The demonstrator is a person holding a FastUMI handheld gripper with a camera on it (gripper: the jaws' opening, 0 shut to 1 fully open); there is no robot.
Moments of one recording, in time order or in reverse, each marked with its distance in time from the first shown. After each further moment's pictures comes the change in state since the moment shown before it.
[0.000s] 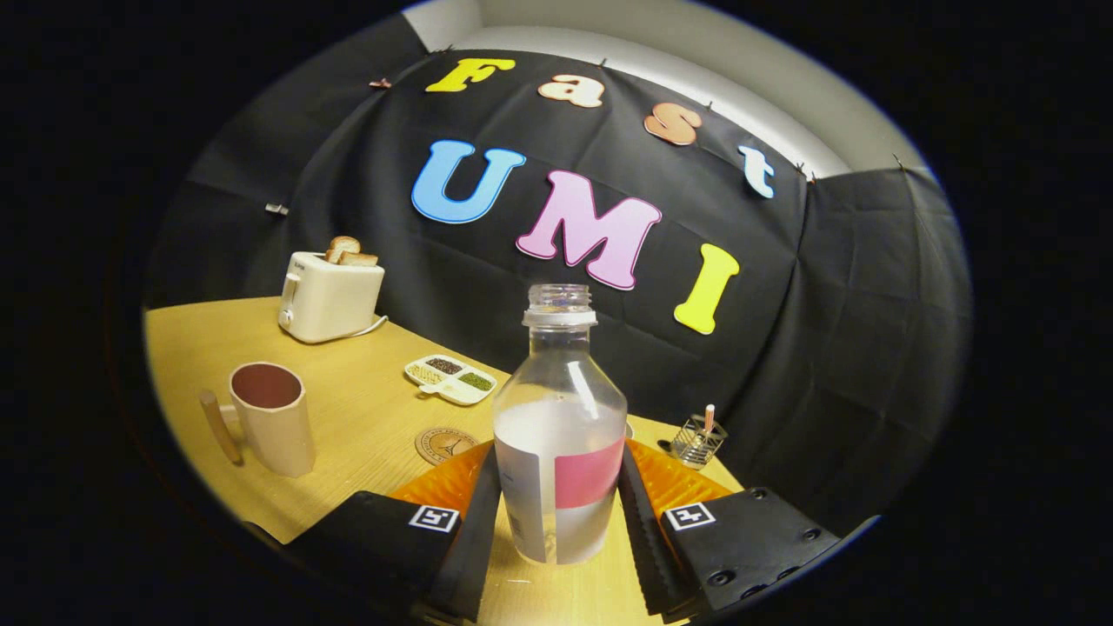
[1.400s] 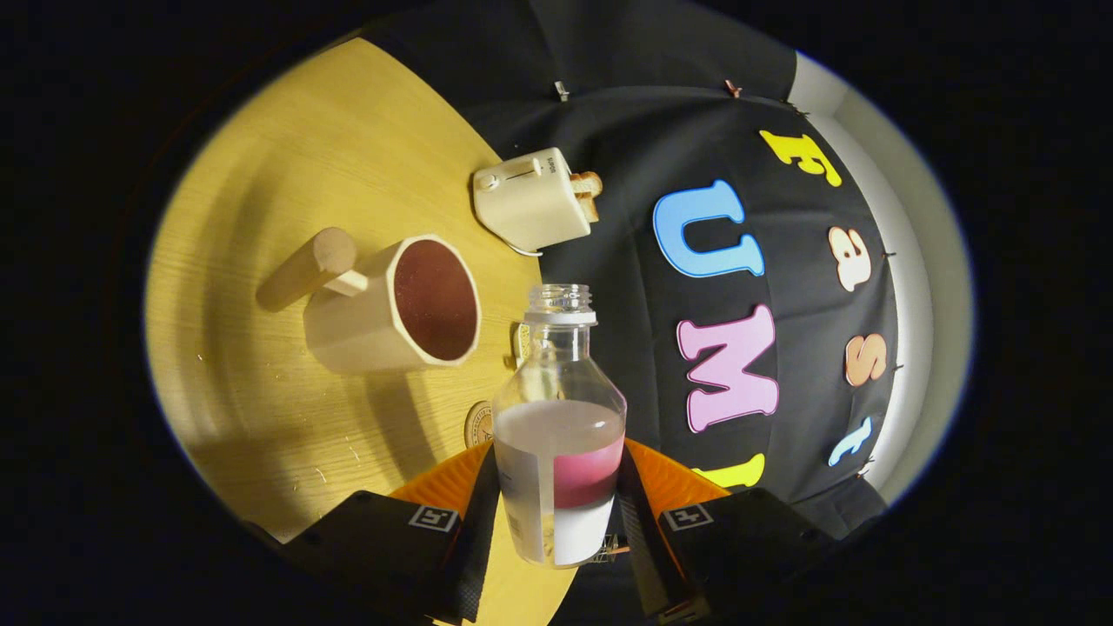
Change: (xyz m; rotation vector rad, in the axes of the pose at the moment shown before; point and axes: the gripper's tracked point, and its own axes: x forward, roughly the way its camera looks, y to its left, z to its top) arm 0.004 0.145 0.014 -0.990 -0.040 0.259
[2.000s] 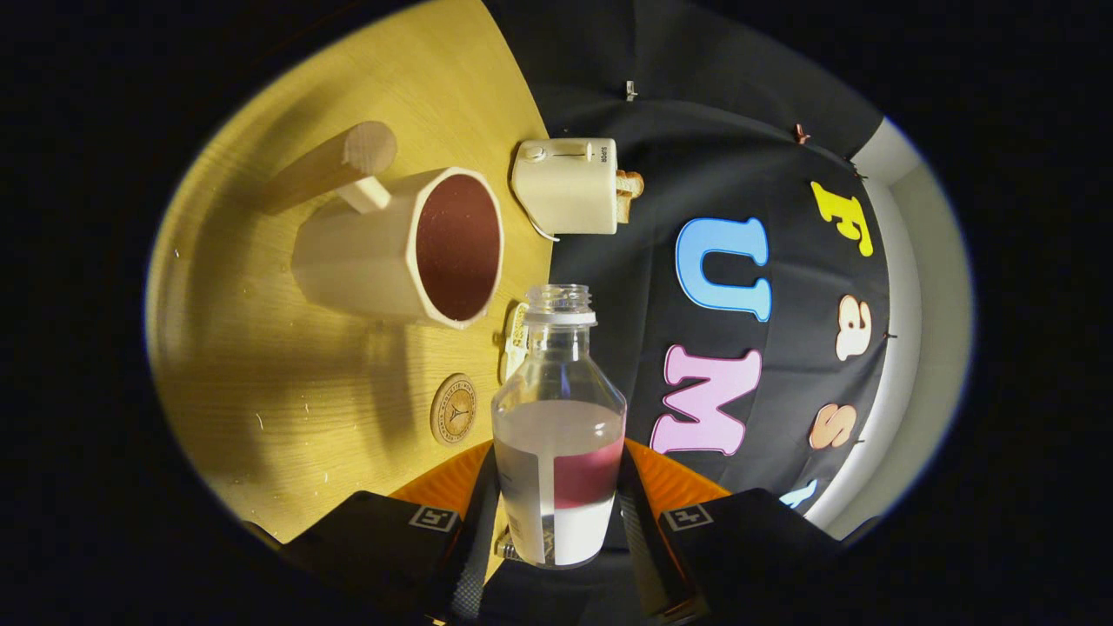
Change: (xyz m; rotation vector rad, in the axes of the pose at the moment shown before) arm 0.016 -0.011 -0.007 -0.266 0.022 -0.041
